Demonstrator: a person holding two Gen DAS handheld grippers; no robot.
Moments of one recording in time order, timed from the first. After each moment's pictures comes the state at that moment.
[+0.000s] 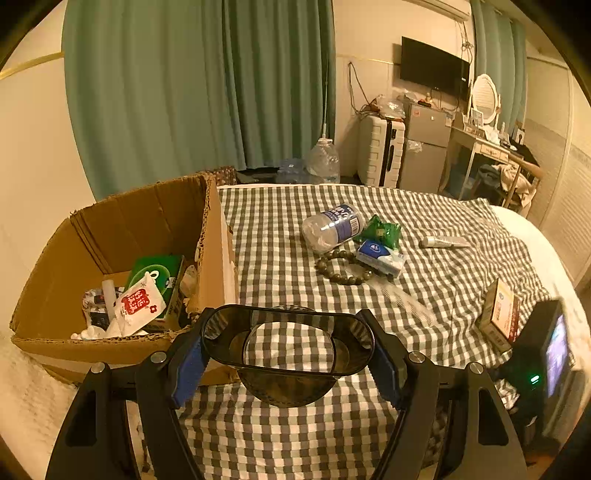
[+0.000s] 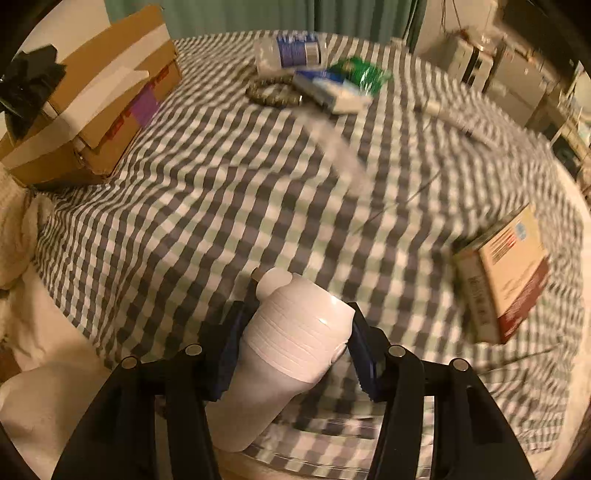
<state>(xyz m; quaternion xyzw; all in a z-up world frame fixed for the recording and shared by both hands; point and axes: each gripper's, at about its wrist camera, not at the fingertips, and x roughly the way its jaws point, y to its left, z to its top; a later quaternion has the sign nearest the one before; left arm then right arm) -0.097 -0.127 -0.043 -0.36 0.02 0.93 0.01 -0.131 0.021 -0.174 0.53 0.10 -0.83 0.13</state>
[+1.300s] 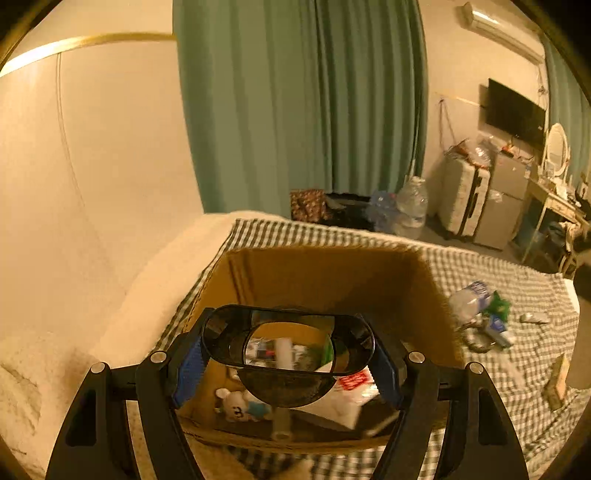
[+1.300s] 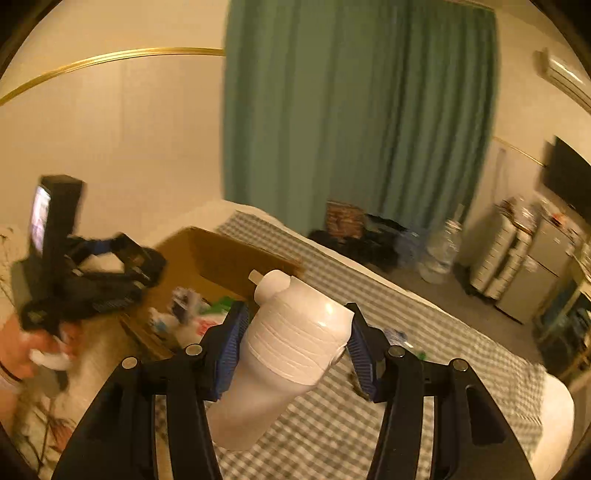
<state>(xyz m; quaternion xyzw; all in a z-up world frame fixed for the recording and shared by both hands) -0.124 -0.332 0.010 -0.32 -0.02 0.94 -0.13 -0.167 -0.149 0.075 0.27 0.13 -0.91 0.28</state>
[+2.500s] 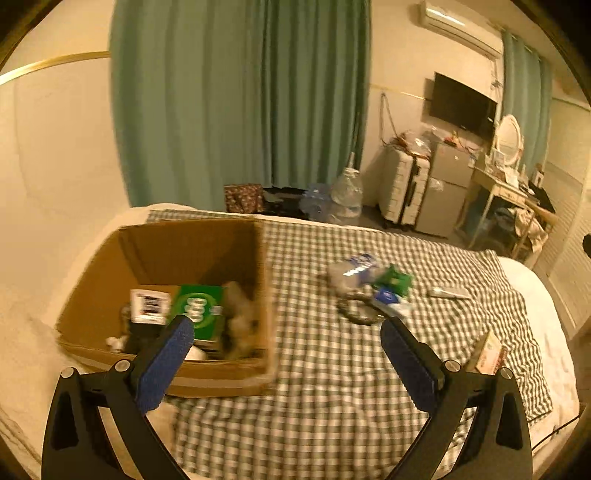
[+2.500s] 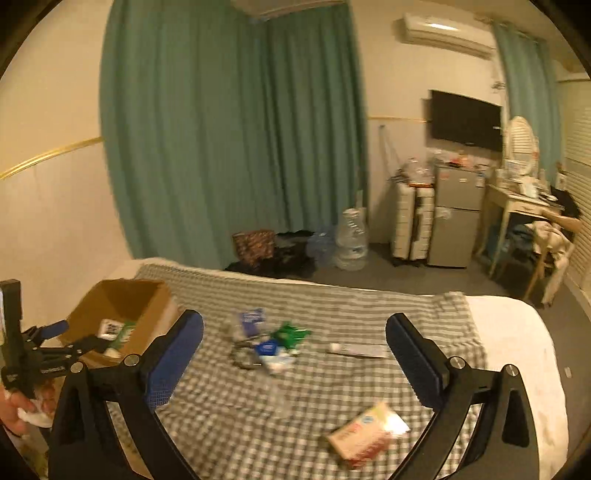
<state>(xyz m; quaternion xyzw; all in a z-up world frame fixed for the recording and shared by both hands) -0.083 -0.152 0.021 -0.32 -0.03 0.95 -0.03 -0.108 0.137 0.087 0.23 -0.01 -0.97 0.10</state>
